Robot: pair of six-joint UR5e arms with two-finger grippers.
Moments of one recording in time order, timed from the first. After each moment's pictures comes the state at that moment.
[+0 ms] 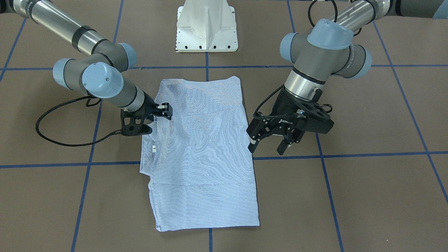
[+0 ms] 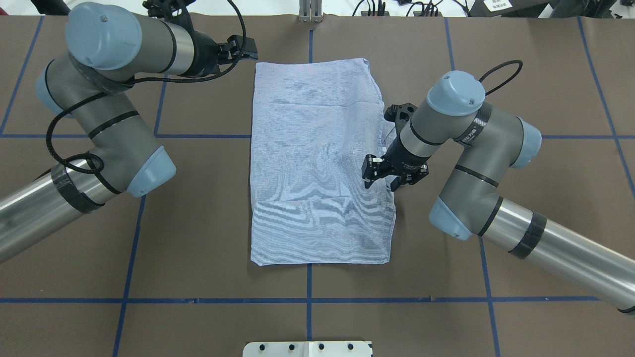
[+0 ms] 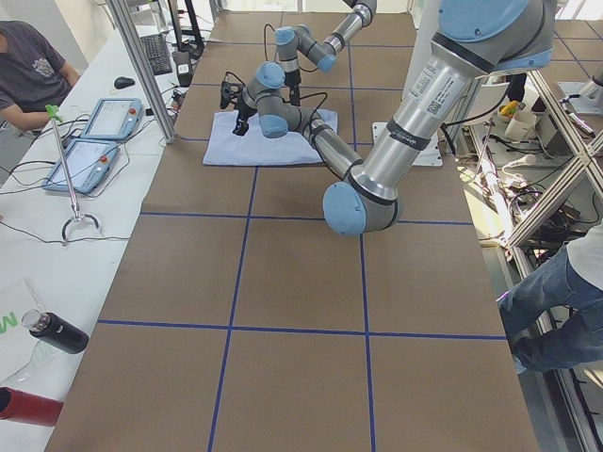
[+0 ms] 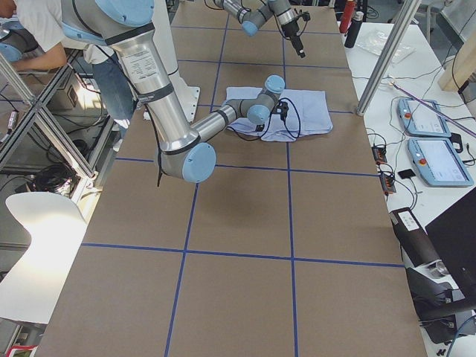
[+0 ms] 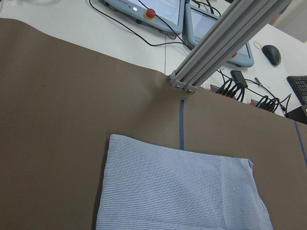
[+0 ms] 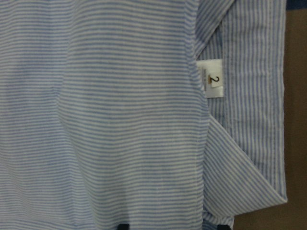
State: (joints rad) left arm -0.81 -2.20 -1.57 -2.20 -1.78 -1.35; right arm 0.68 -1.05 1.50 -1.20 2.28 1.17
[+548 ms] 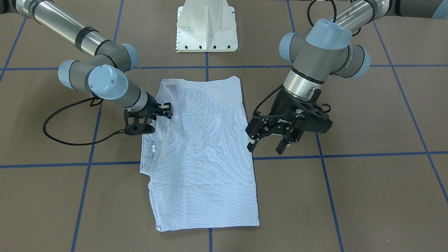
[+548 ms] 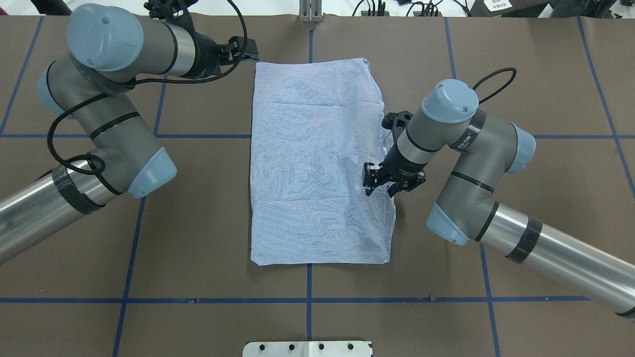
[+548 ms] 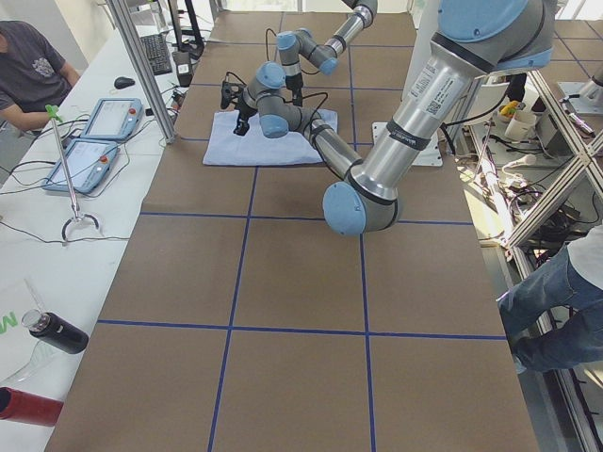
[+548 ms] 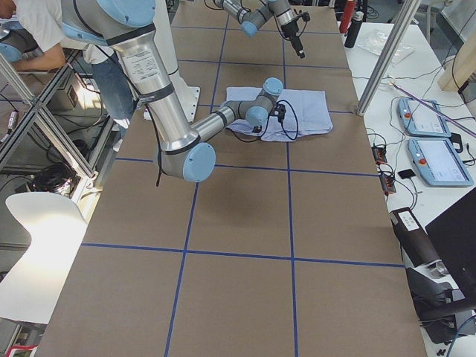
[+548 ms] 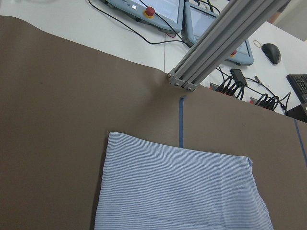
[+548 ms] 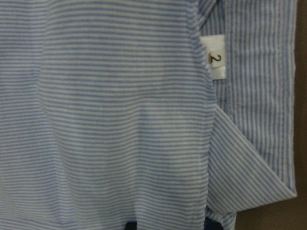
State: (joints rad) left arm -0.81 -2.20 -1.57 -2.20 -1.78 -1.35; right arm 0.66 -1.05 1.49 -1.20 2.28 1.17
